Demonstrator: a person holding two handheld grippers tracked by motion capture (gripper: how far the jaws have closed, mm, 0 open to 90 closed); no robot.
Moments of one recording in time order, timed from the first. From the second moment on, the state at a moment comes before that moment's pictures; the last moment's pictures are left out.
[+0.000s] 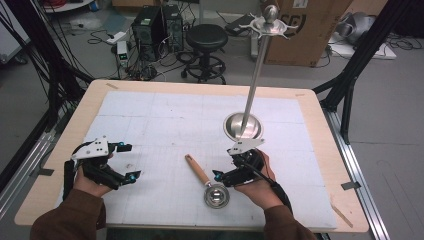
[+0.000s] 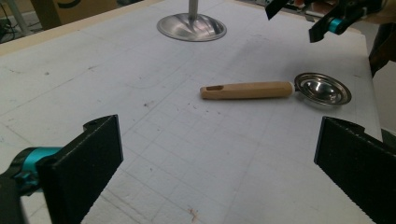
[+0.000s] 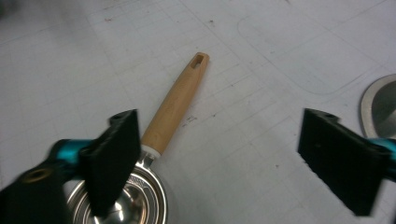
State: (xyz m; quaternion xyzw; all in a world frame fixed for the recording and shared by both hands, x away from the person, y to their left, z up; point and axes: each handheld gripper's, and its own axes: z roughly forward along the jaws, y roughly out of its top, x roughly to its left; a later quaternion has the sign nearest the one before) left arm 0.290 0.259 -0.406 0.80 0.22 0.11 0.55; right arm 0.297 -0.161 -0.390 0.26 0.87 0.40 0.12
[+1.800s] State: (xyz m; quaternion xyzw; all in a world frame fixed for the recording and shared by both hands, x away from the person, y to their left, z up) left arm 0.291 0.258 -0.407 0.80 0.22 0.10 0.55; right arm 0.294 -0.101 -0.426 0.25 0.93 0.27 0.06
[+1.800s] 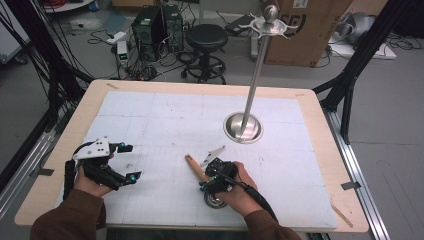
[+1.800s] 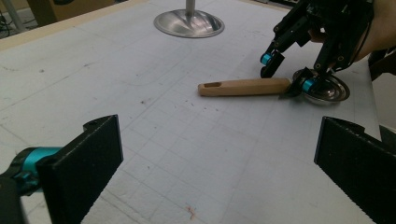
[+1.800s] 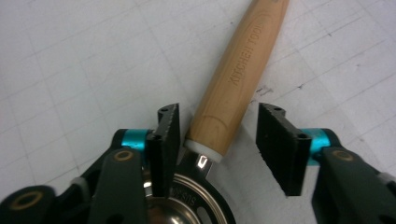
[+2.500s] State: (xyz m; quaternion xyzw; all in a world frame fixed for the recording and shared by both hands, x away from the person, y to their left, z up) left arm 0.291 0.256 -0.408 0.80 0.22 0.10 0.54; right arm 0.295 -0.099 -0.425 0.24 0.94 0.26 0.05
